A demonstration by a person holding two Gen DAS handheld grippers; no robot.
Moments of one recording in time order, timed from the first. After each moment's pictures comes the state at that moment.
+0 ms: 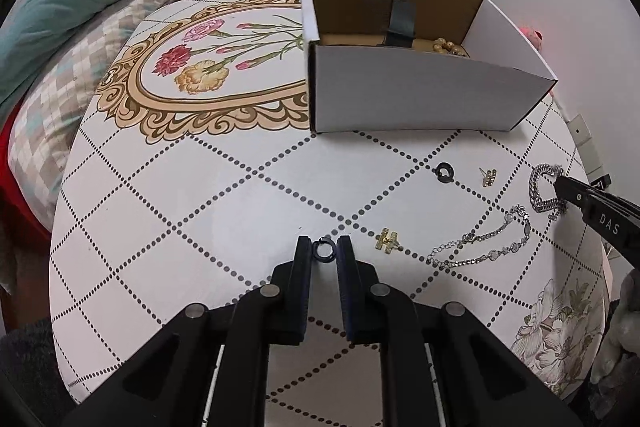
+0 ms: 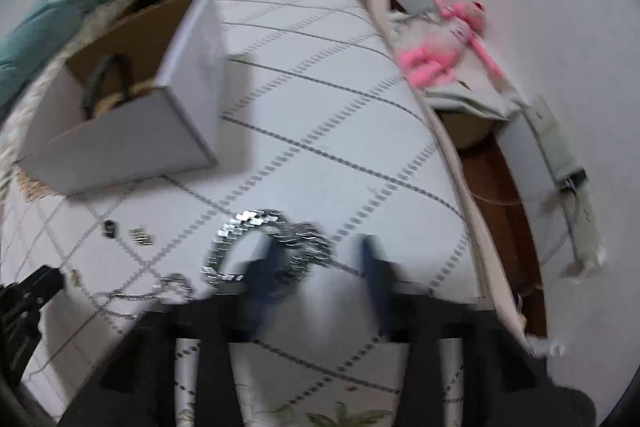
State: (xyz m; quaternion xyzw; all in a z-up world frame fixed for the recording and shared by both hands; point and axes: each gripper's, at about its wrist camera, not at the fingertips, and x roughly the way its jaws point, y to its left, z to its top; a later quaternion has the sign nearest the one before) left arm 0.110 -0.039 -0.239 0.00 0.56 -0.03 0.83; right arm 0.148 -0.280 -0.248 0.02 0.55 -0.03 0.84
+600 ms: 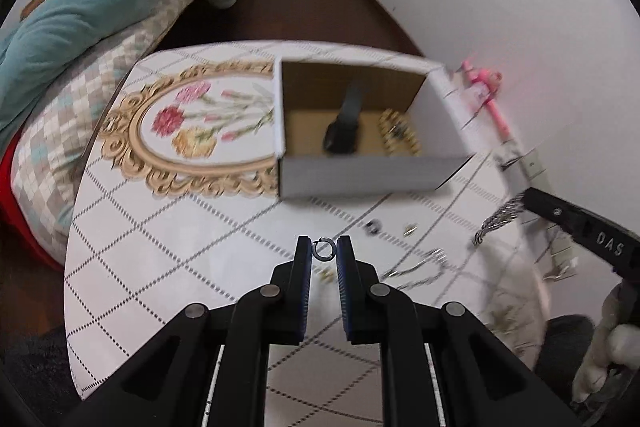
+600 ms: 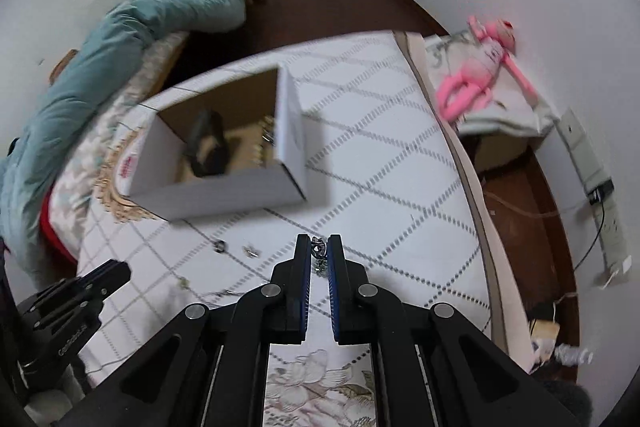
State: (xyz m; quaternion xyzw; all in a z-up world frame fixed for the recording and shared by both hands) left arm 0.110 -0.041 -0.155 -0.06 0.51 -0.09 0.85; right arm 0.134 -0.274 -0.156 0.09 0.51 0.06 0.85
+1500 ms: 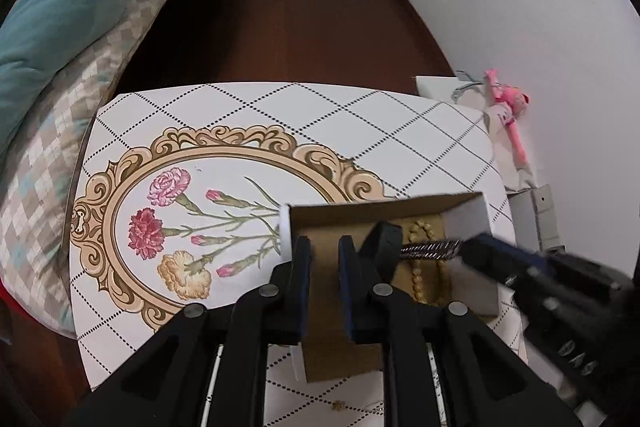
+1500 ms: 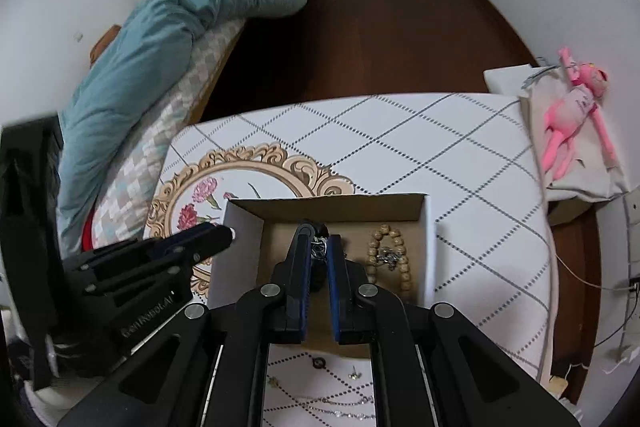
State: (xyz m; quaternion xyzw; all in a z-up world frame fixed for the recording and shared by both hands) left arm 0.278 -0.025 -0.158 -0.07 0.58 -0.07 0.81; right arm 0.291 -0.188 -0.151 0.09 0.57 0.16 0.80
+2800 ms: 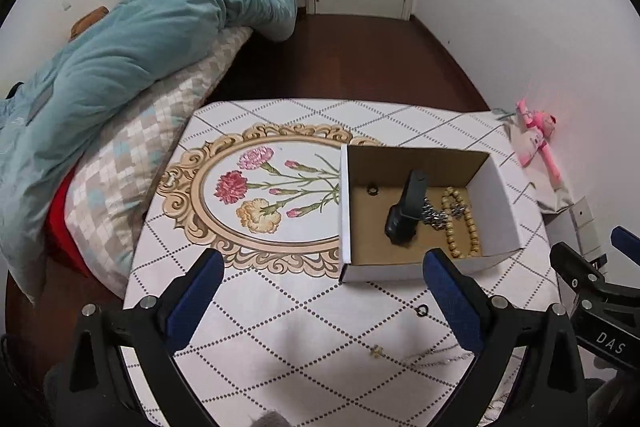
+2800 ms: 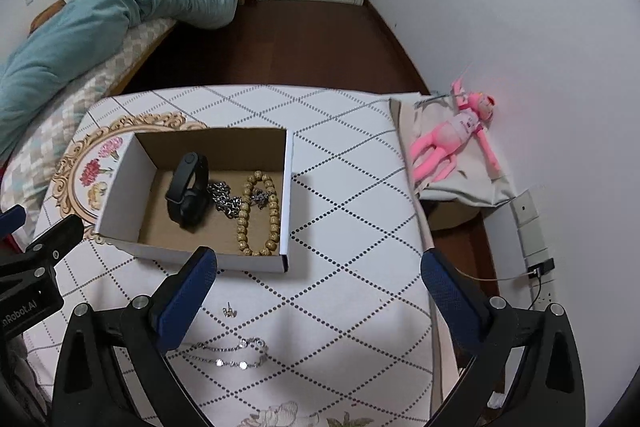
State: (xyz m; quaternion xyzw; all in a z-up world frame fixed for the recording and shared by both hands) left arm 0.150 -0.022 -0.126 -0.02 0.46 0.04 0.88; right arm 0.173 -0.230 -0.127 -0.05 0.48 -0.01 0.87
